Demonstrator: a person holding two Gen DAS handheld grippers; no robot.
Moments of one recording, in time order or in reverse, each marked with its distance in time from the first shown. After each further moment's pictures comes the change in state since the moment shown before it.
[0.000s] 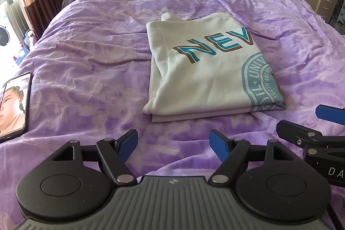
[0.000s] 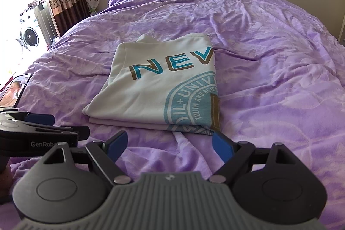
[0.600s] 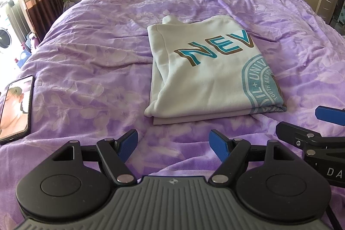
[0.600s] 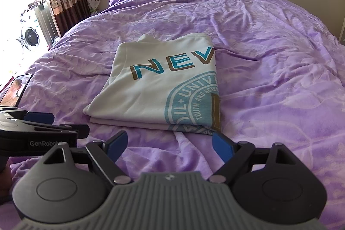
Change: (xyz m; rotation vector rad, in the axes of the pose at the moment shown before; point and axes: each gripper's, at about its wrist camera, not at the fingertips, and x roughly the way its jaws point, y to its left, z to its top) left arm -0.002 0.001 0.001 0.004 -0.016 0.006; right arm 0.000 0.002 -0.001 0.001 0.000 0.003
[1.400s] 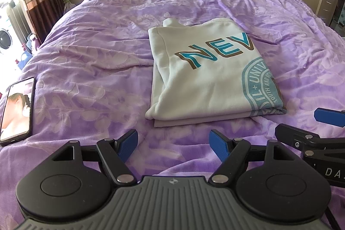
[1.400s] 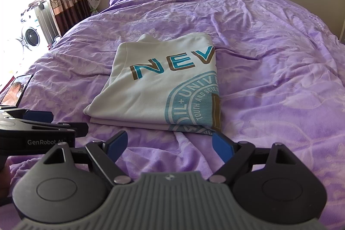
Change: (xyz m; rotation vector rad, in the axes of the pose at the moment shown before) left arm -0.003 0.000 0.003 -0.002 -0.007 0.002; right arm 0.000 0.000 0.000 0.002 0.001 0.001
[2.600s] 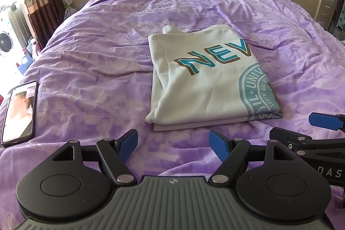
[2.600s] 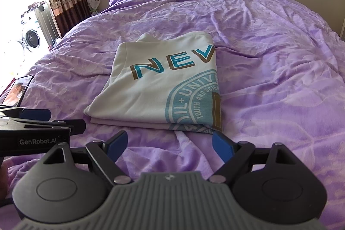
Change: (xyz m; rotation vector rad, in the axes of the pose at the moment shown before) left arm -0.008 -0.002 -0.003 -0.007 -0.043 0.001; right arm 0.001 -0.001 0.000 0.008 0.003 0.009
